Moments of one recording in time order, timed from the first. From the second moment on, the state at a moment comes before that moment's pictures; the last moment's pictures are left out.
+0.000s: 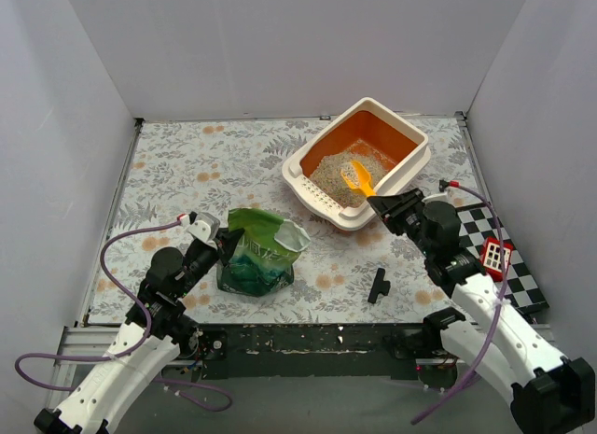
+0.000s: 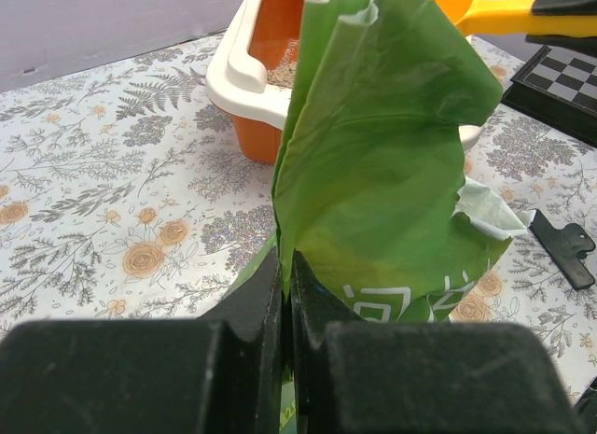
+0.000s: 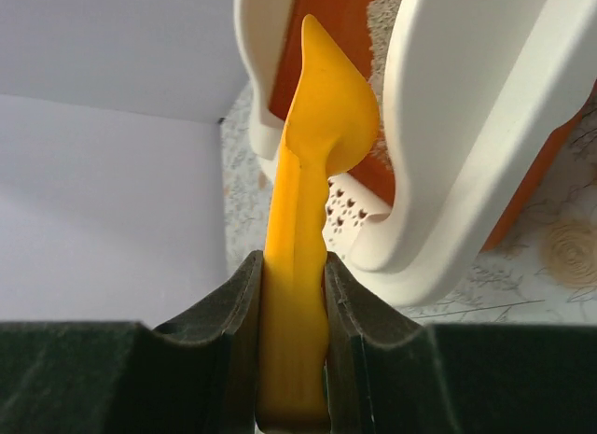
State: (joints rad) left arm -0.52 0.33 0.34 -0.02 0.11 -0.07; right arm 0.42 0.73 0.49 0.01 0.00 1.22
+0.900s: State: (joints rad) left arm -0.52 0.34 0.34 -0.01 0.09 -0.07; right arm 0.55 1.56 1.47 -0.64 0.21 0.32
